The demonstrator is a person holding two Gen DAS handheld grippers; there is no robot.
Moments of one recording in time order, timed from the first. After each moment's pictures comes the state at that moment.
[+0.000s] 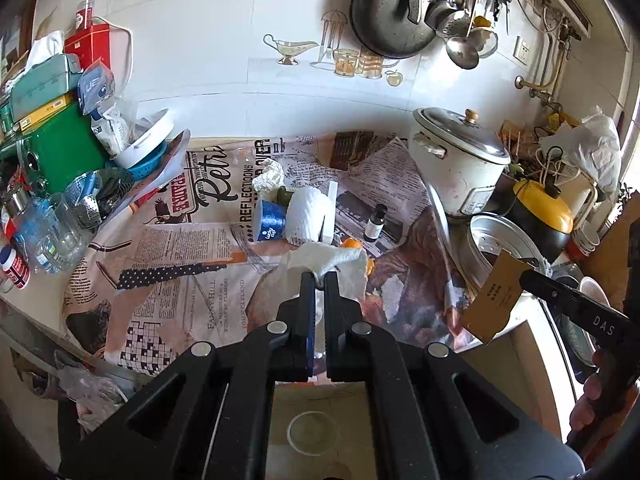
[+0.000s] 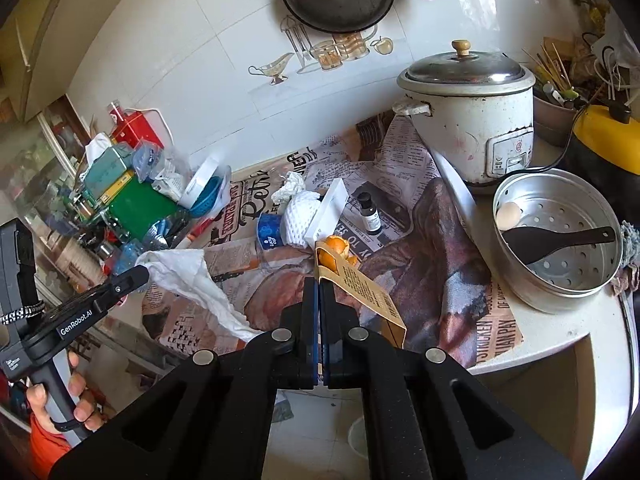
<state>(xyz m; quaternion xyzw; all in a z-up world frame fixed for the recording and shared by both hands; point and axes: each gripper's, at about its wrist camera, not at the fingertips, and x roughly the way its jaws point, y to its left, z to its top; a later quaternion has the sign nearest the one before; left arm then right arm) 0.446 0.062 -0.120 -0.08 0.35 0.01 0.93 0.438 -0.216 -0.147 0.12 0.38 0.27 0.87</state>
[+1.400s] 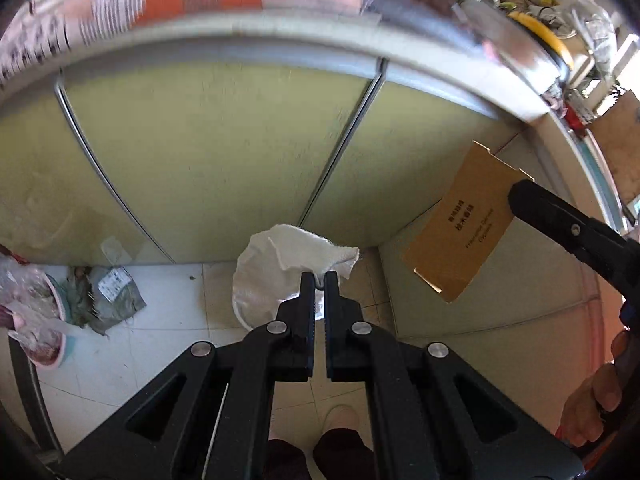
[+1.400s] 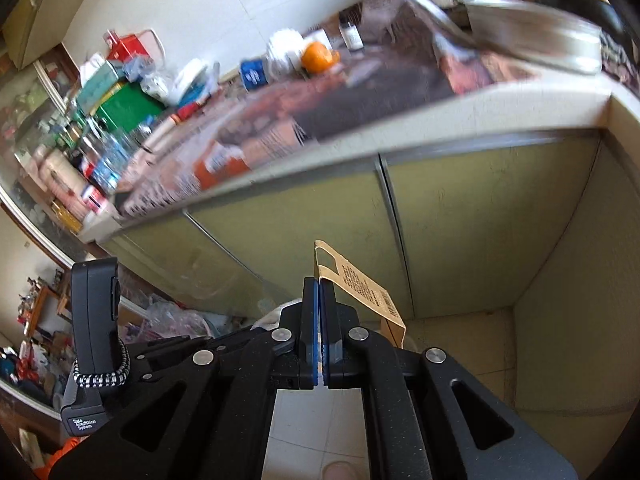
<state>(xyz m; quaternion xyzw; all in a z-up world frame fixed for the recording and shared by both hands) 0.333 -0.001 -0.443 -0.13 0.52 -0.08 0.84 0.302 -0.200 -0.363 0.12 0.44 0.27 0.85</state>
